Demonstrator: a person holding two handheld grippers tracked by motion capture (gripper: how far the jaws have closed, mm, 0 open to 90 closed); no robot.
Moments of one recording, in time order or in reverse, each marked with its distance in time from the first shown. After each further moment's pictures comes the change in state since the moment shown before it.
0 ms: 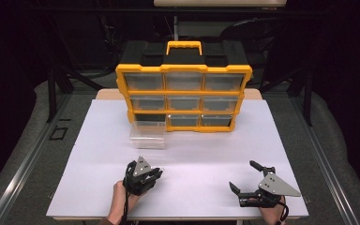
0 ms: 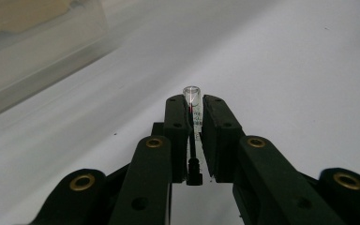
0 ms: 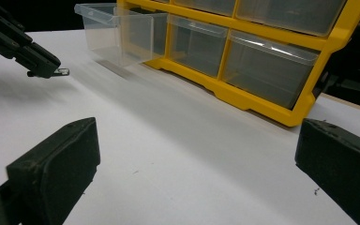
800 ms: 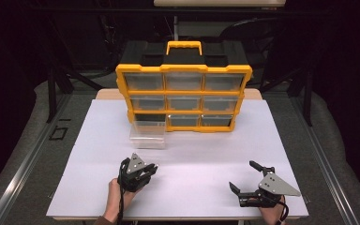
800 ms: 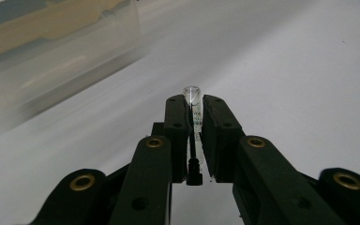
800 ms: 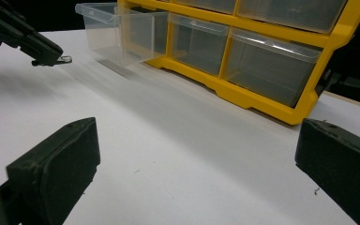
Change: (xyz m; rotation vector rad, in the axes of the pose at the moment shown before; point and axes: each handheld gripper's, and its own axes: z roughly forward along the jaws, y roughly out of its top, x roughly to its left) left arm 0.014 0.001 -0.008 -0.034 0.036 -0.017; right arm 0.000 -0.001 0.001 0.004 0.006 0.012
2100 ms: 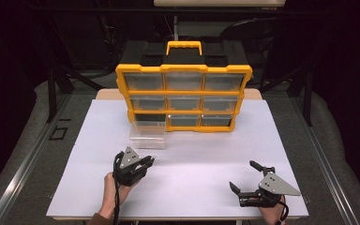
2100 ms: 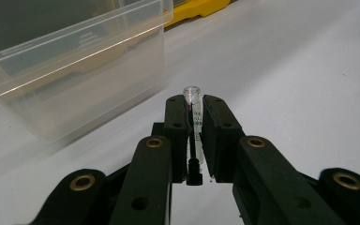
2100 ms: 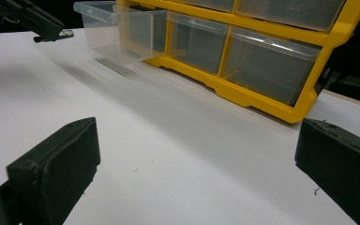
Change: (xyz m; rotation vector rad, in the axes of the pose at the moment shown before) left arm 0.010 0.016 -0.013 -0.071 0.014 0.005; right arm 0.000 0.000 0.000 0.005 -0.002 0.000
